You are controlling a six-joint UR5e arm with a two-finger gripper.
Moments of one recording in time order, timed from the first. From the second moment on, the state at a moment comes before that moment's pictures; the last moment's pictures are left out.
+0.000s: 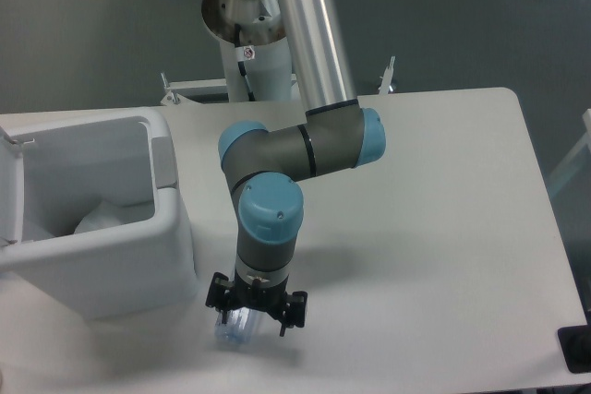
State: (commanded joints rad) arm 2.27 -2.19 -1.51 -0.81 1.39 0.46
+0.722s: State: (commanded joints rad) arm 2.24 -2.22 -1.51 -0.80 1.39 0.46
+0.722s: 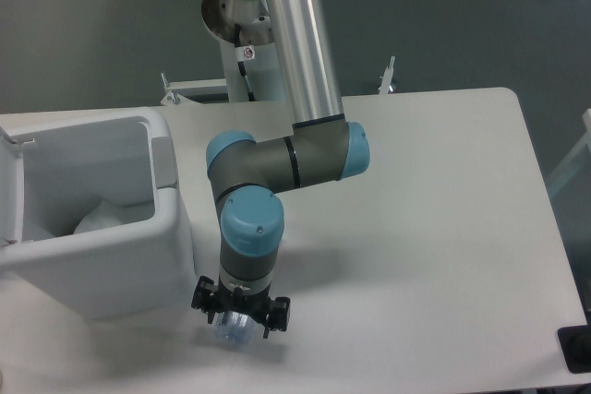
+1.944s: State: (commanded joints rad) arm 2.21 -2.26 -1.50 -0.80 1.46 0.46
